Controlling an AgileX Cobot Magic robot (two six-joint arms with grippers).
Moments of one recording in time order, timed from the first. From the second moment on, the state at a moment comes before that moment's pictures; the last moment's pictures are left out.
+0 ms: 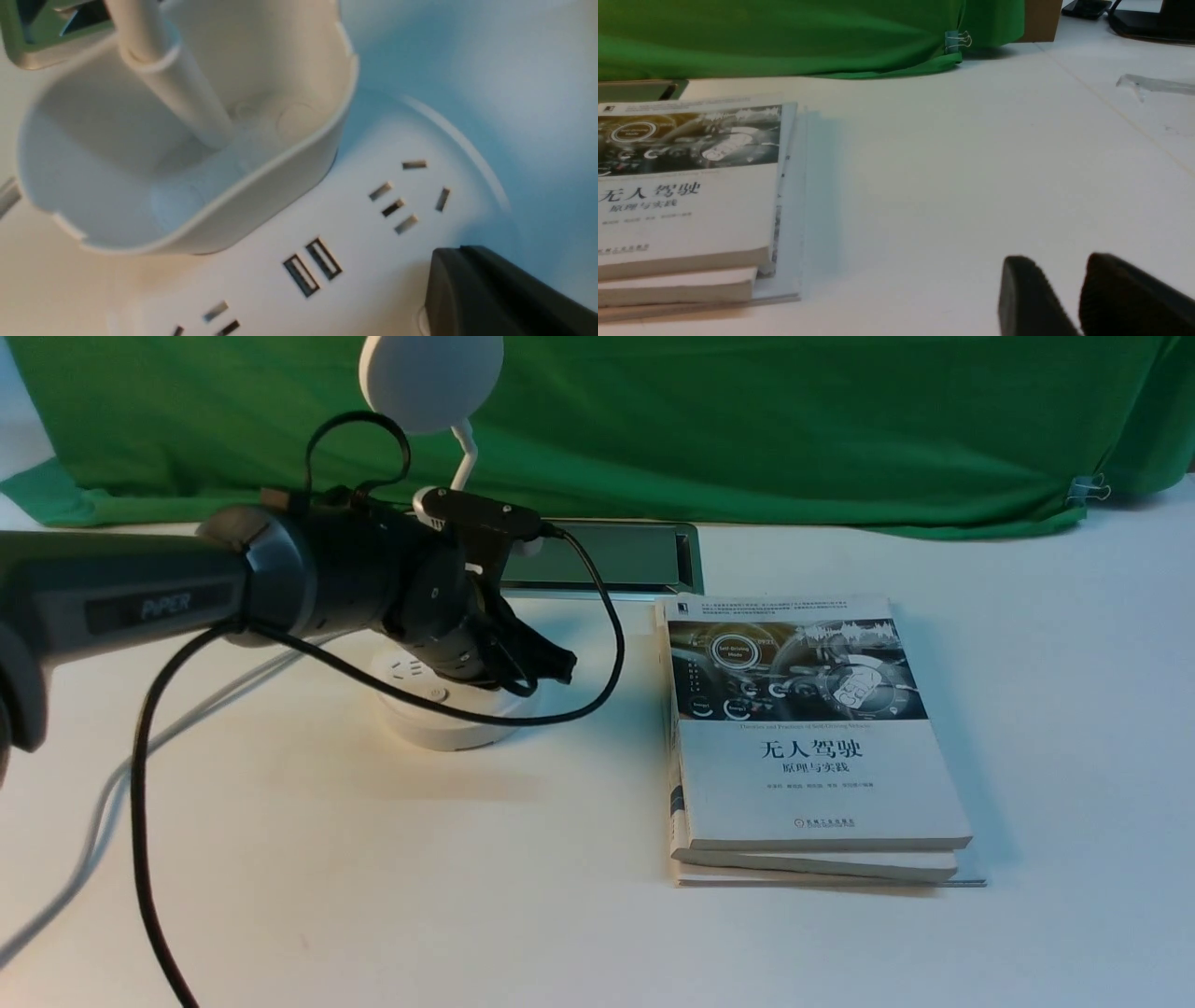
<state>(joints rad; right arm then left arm) -0.10 0.00 0.01 -0.05 0.25 0.06 -0.44 2.01 -1.38 0.14 0.39 -0.17</state>
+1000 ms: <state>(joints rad) -0.10 0.00 0.01 -0.05 0.25 0.06 -0.41 2.01 -1.38 0.02 0.42 -0.12</state>
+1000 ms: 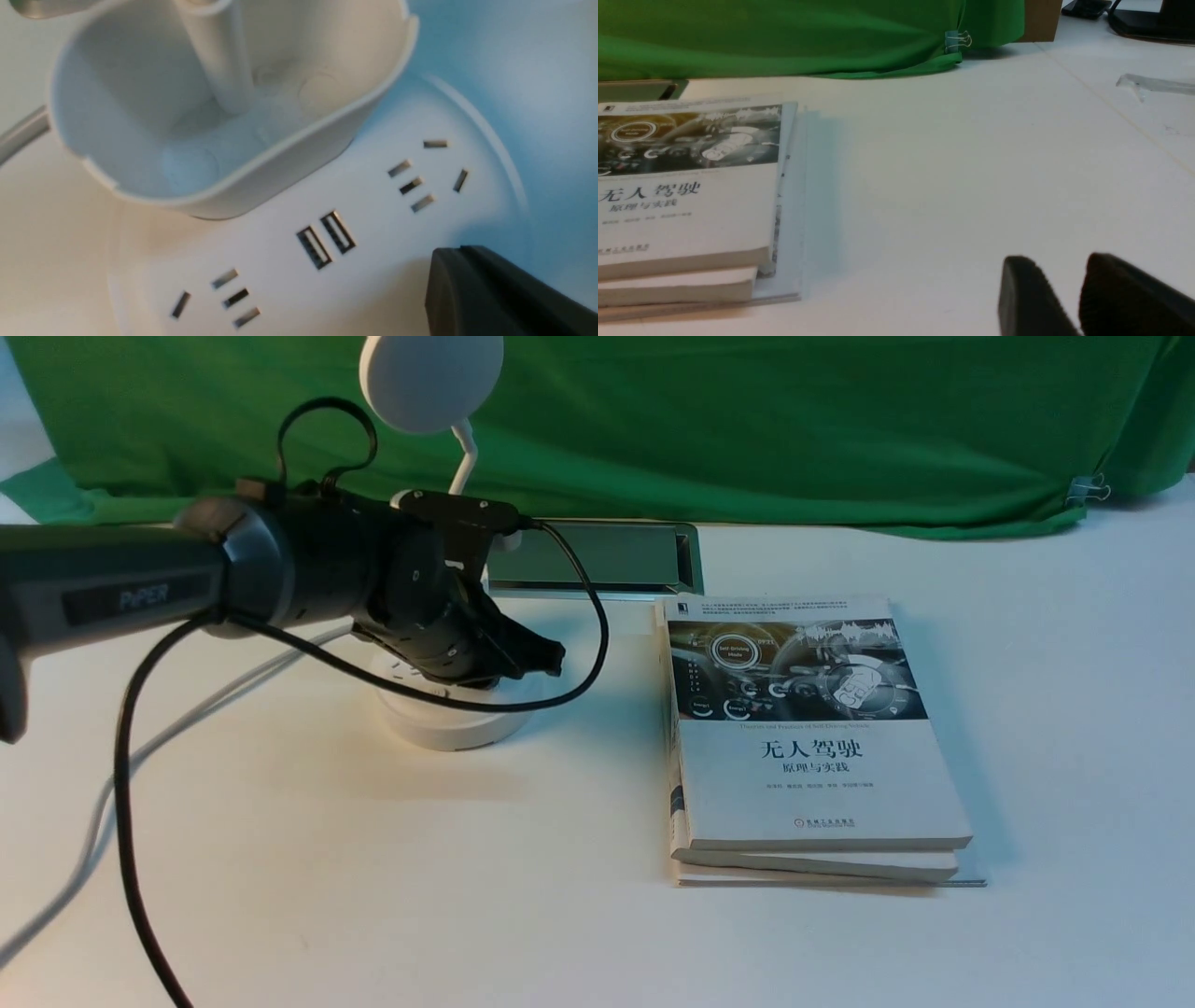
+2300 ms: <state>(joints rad) -0.10 0.00 0.01 -0.05 0.25 0.06 -0.41 2.01 -1.40 -0.01 0.50 -0.11</state>
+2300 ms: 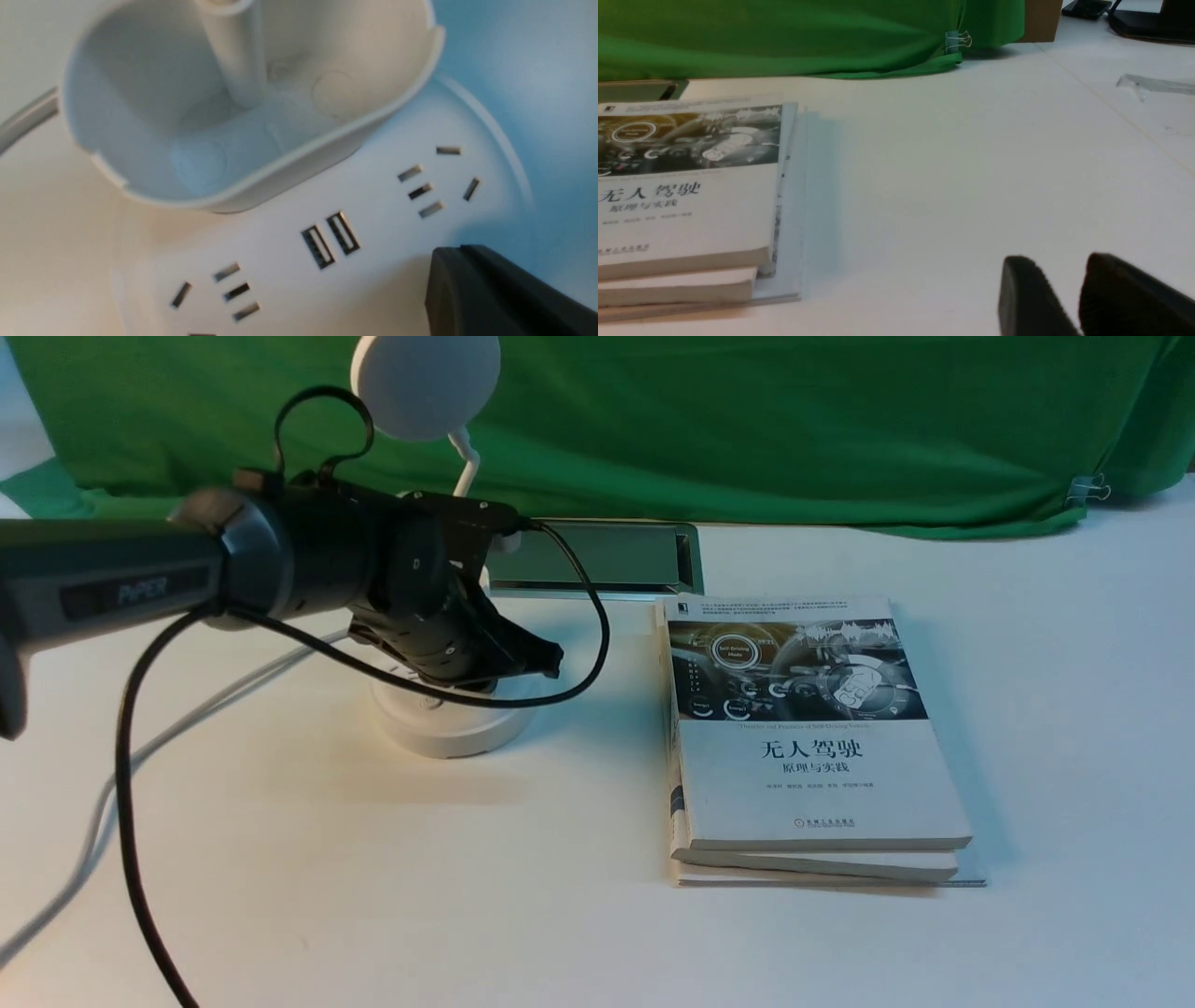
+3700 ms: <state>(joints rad) -0.10 0.00 0.01 -0.05 0.25 0.06 -0.42 1.82 -1.07 -0.47 0.47 0.16</state>
